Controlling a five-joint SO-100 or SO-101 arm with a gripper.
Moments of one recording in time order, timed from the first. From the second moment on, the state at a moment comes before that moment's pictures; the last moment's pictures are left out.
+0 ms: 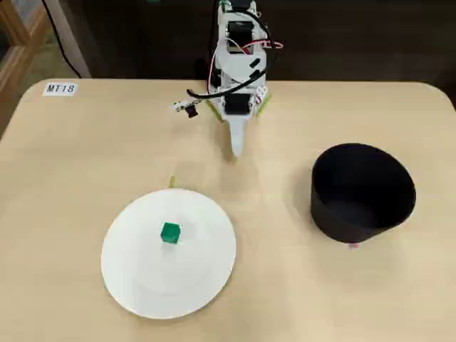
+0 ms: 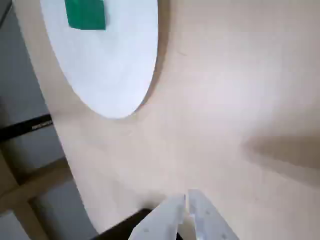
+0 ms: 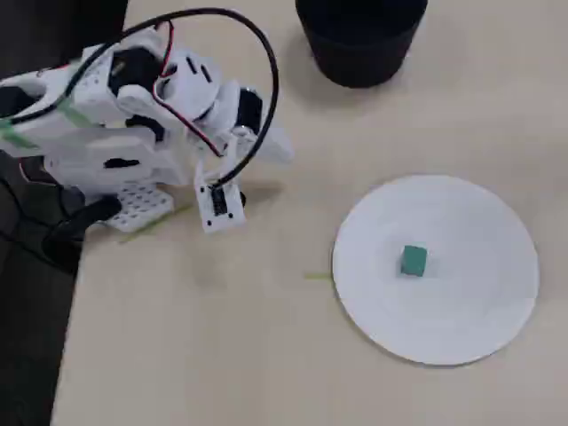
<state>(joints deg) 1.1 183.4 167.2 68.5 -0.4</state>
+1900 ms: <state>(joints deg) 20.0 99.7 110.1 49.1 -15.8</state>
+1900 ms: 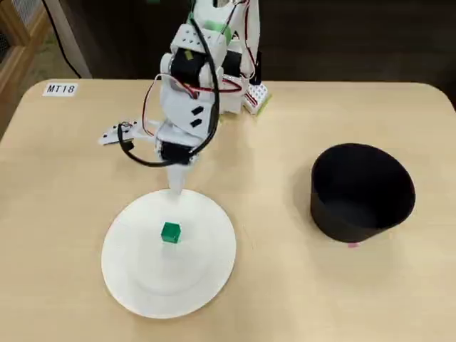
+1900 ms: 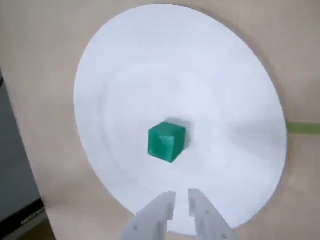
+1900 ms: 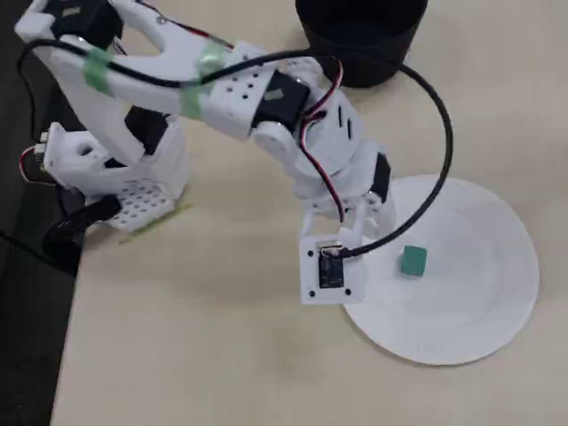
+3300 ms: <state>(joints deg) 20.5 70.8 86.8 50.8 -14.2</state>
